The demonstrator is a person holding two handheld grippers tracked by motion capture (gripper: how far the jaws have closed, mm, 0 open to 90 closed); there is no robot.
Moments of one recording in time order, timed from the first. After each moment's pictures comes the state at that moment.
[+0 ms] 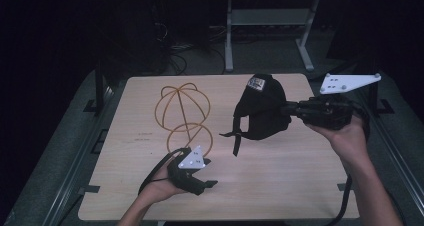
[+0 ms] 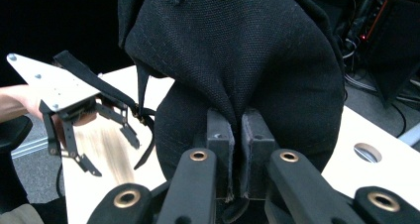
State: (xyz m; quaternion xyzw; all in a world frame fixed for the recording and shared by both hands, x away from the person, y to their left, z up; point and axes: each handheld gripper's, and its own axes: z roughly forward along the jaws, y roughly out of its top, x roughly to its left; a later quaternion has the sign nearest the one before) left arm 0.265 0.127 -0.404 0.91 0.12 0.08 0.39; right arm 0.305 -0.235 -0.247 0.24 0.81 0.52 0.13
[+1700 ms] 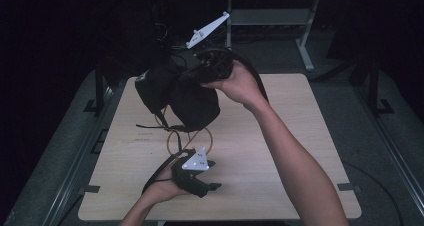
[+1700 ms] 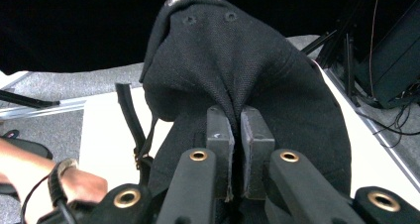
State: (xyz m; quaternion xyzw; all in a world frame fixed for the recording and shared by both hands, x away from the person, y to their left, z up) left arm 0.265 0.120 -0.407 0.91 0.11 0.06 0.39; right arm 0.401 -0.009 -0.185 0.13 0.89 0.44 0.06
